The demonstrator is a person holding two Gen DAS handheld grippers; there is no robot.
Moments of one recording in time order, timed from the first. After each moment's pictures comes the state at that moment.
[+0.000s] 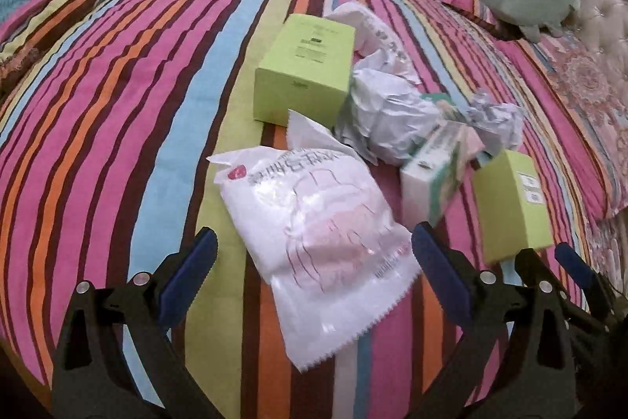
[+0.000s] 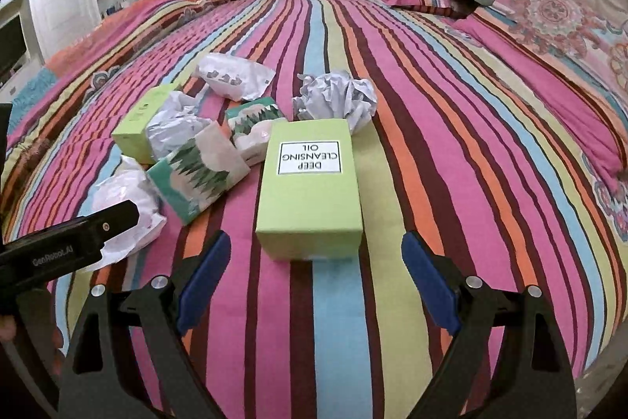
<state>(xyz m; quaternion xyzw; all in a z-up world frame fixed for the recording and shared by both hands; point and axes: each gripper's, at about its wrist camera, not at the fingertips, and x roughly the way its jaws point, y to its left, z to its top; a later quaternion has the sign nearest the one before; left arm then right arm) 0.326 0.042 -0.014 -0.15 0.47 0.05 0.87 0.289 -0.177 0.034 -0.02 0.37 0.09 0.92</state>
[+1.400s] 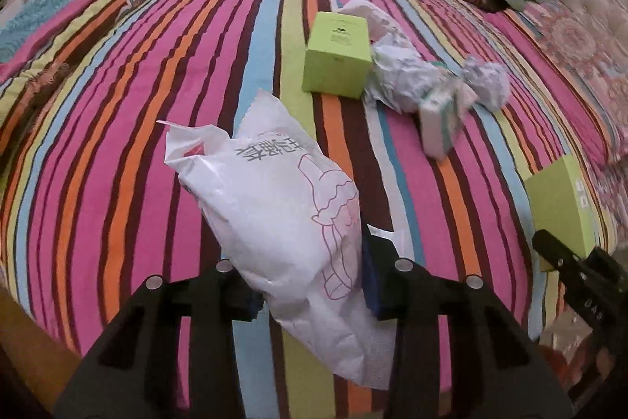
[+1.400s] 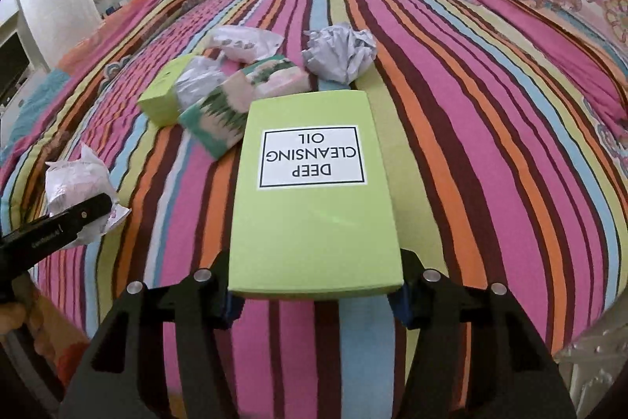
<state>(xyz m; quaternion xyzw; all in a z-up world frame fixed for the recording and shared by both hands) 0.249 0.061 0.012 -0.08 0.48 0.03 0.88 0.221 -0.191 0.029 0.03 0.42 0.12 0.90</state>
